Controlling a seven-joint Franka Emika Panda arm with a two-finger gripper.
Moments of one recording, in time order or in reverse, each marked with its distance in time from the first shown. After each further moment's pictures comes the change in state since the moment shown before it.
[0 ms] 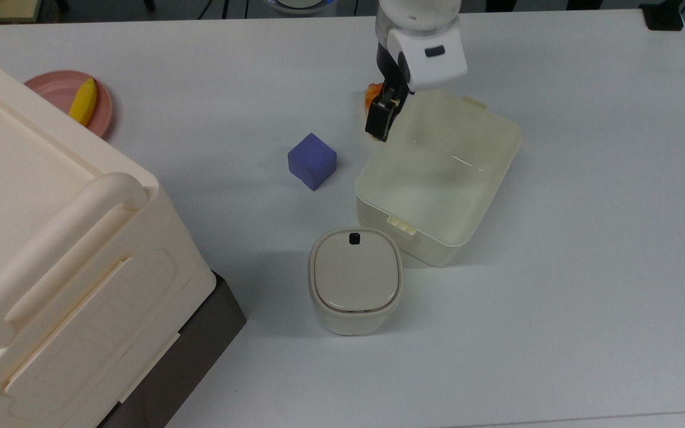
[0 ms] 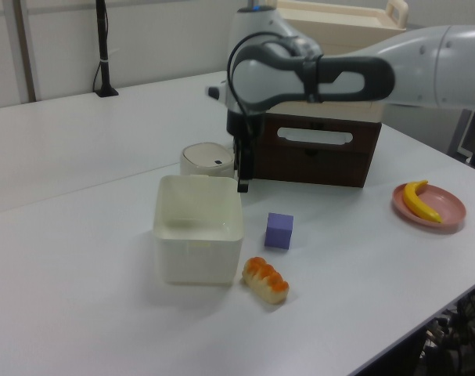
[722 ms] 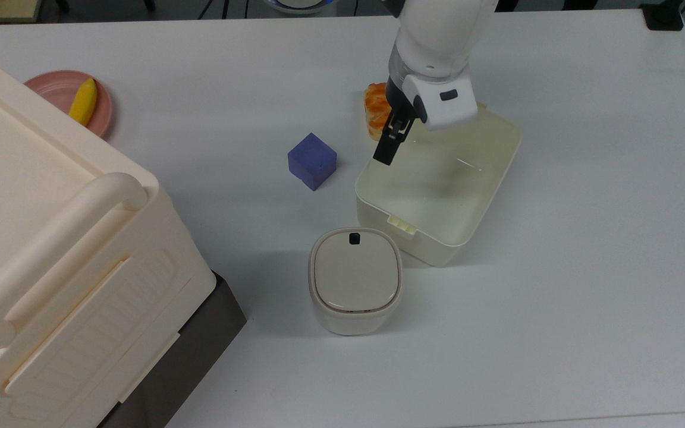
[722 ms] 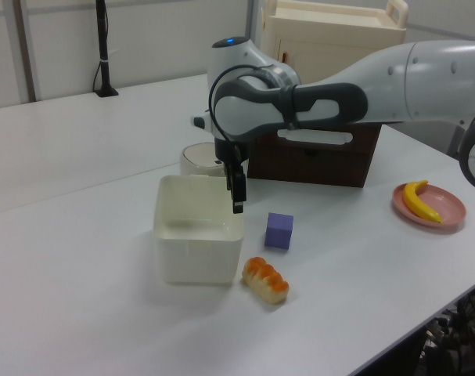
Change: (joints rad) arm 0.034 0.090 0.000 0.008 -0.076 0.022 -0.013
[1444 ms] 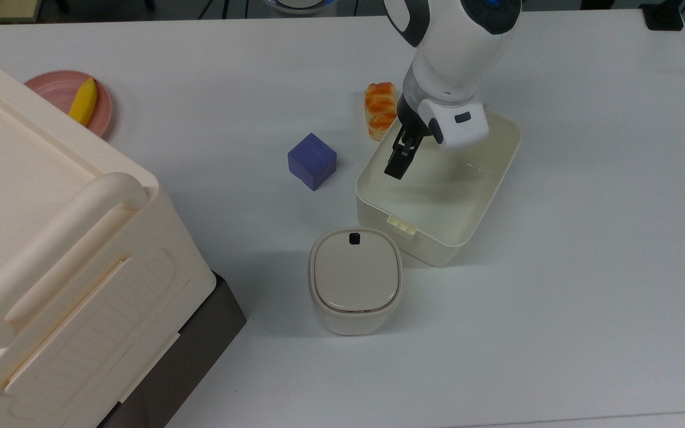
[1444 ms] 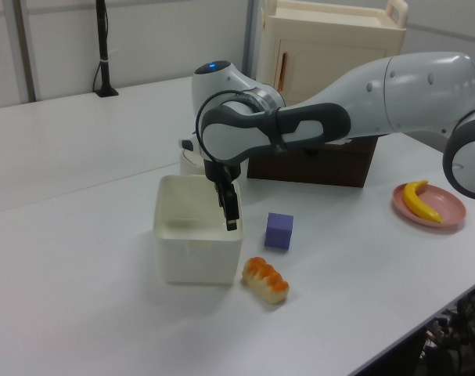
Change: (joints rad) arm 0.032 0.058 -0.003 -0.008 -0.037 0.027 0.001
